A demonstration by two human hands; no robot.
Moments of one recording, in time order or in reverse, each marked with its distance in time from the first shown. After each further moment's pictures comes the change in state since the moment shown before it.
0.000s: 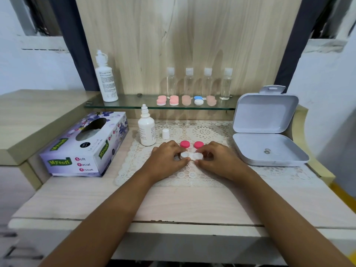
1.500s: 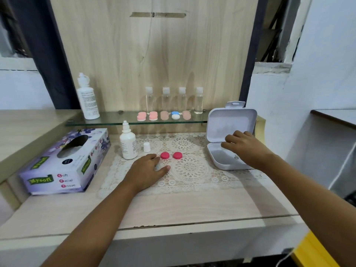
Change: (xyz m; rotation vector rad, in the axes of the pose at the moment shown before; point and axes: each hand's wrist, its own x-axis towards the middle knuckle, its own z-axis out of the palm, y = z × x) left_hand 0.003 -0.002 0.003 0.237 -0.046 -0.062; right_hand -0.030 0.092 -0.101 -1.000 0.188 -0.374
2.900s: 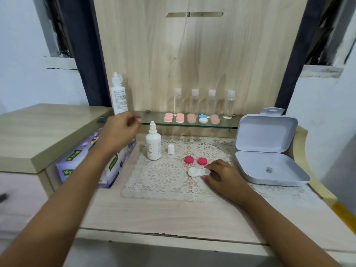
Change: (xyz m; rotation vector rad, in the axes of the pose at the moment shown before) left_hand -0.012 -0.045 -0.126 -0.243 0.574 -0.175; right_hand 0.049 -0.124 0.010 0.938 -0.028 0.340
